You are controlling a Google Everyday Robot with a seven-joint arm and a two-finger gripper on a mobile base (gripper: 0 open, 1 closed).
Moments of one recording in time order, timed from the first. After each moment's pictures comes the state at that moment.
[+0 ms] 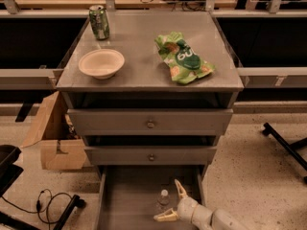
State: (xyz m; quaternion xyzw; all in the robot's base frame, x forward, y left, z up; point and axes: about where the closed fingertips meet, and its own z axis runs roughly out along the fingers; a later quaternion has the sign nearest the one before) arm 0.502 -0.065 0.288 -0.37 0.69 0.29 0.55
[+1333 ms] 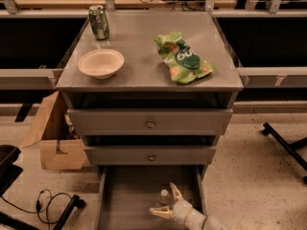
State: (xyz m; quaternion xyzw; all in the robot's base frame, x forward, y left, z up) arm 0.524 -0.054 0.236 -0.28 0.69 0.31 0.58
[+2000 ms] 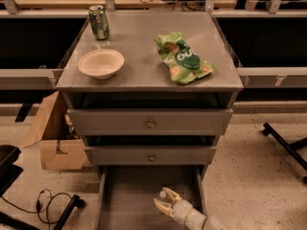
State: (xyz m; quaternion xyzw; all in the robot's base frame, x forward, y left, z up) arm 0.524 -0.054 0.236 -0.28 0.69 0.31 0.58
